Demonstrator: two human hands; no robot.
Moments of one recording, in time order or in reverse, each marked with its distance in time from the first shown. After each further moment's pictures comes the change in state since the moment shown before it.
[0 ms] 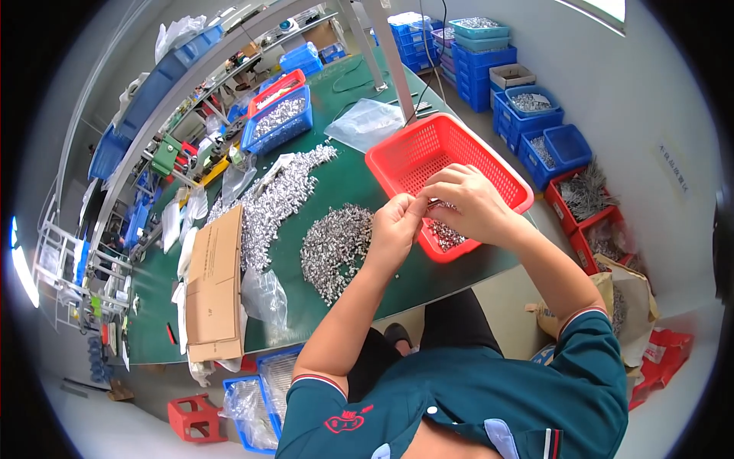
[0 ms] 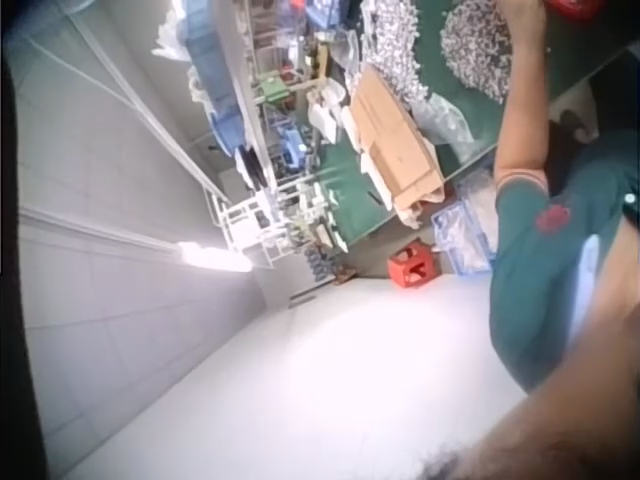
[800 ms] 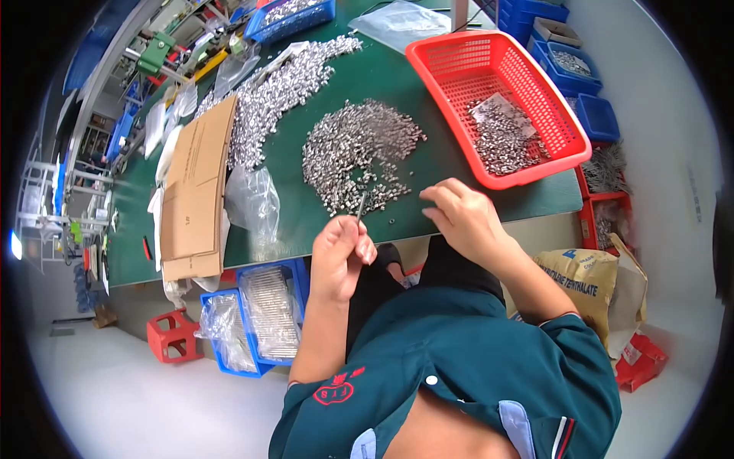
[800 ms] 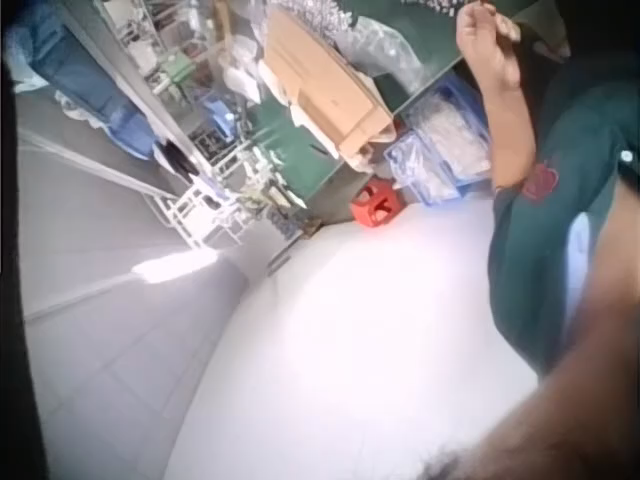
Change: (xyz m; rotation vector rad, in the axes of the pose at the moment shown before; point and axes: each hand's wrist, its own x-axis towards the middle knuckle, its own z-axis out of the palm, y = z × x) left_hand -0.175 -0.040 -0.080 -0.607 0.342 -0.225; right_hand -0.068 -0.066 0.117 0.192 -0.081 0.248
